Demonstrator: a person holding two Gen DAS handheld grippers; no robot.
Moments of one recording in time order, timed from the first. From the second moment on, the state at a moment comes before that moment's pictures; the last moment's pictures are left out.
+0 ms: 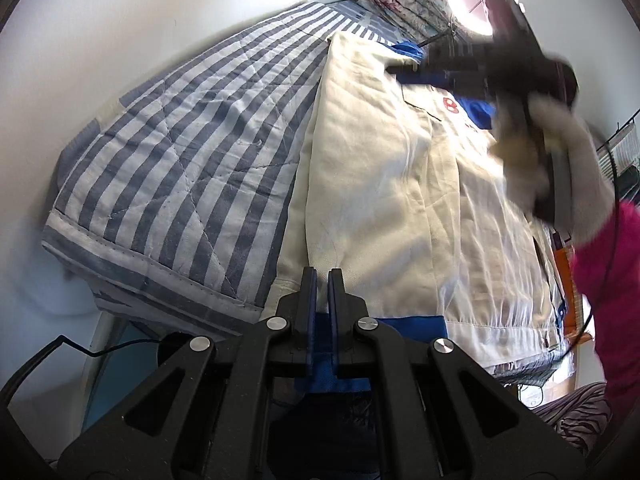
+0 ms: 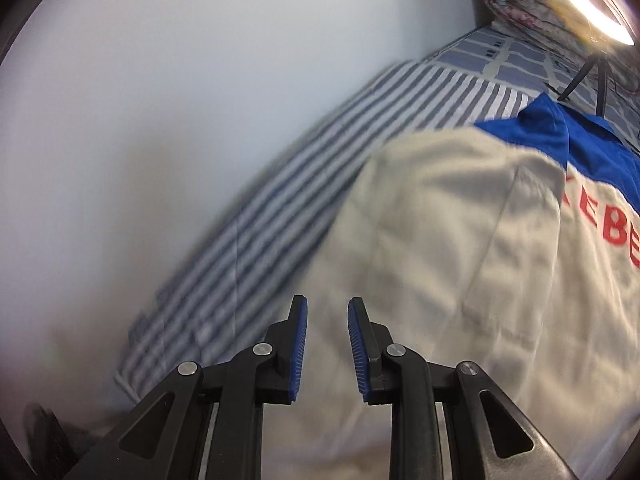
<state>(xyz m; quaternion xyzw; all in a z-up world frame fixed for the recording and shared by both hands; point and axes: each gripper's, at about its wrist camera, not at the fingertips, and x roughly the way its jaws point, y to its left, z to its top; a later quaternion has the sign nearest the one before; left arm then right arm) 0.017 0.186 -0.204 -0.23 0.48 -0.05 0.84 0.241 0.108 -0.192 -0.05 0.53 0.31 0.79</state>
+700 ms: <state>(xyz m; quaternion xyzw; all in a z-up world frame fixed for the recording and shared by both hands) 0.018 0.209 -0.209 -0.26 0.48 -0.03 0.83 0.198 0.130 -0.250 -0.09 0.55 0.31 0.77</state>
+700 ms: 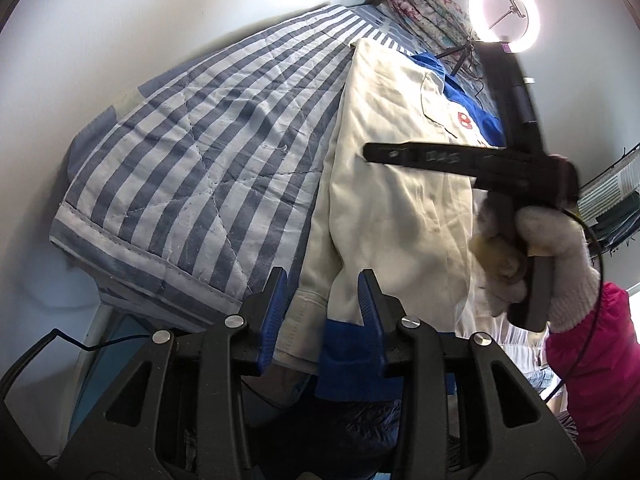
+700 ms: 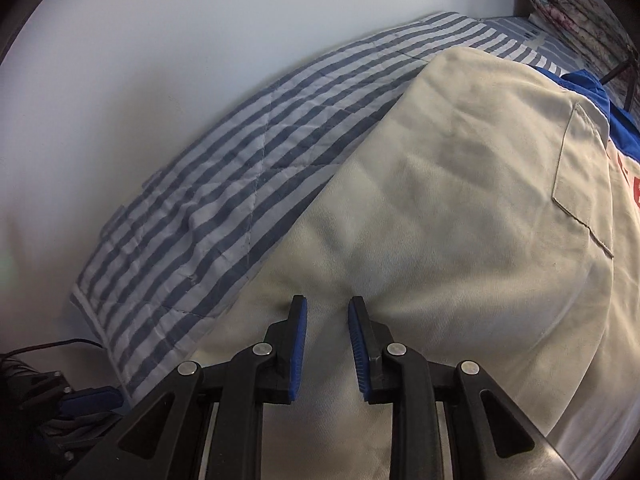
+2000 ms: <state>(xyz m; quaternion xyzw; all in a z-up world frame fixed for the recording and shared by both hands) 0.045 0.187 -0.220 -0.28 0.52 -0.07 0.81 0.147 0.045 -0.233 -0.09 0.53 0.28 0.79</state>
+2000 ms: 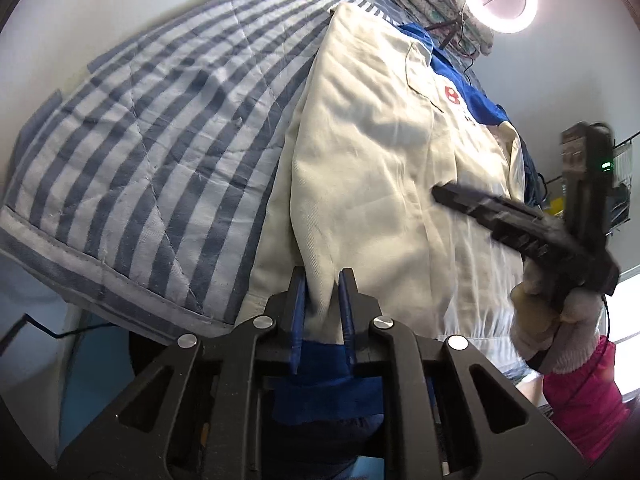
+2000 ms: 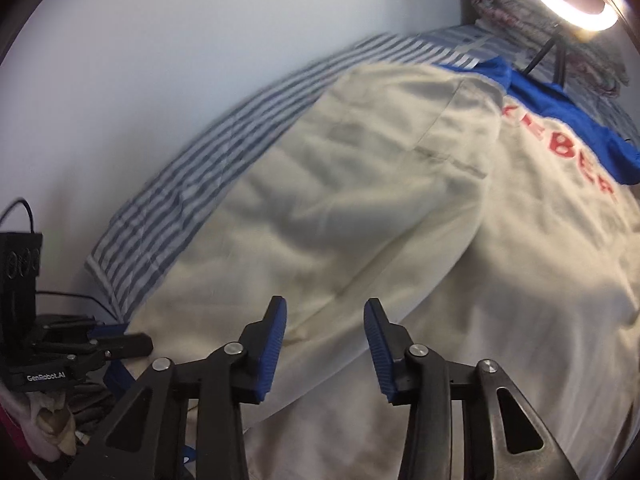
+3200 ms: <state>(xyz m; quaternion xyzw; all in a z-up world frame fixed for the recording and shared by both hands) 0.040 0.167 -0.180 -0.25 0.47 -0.09 0.85 0.181 0.040 -0.221 0.01 0.56 0.28 0.78</state>
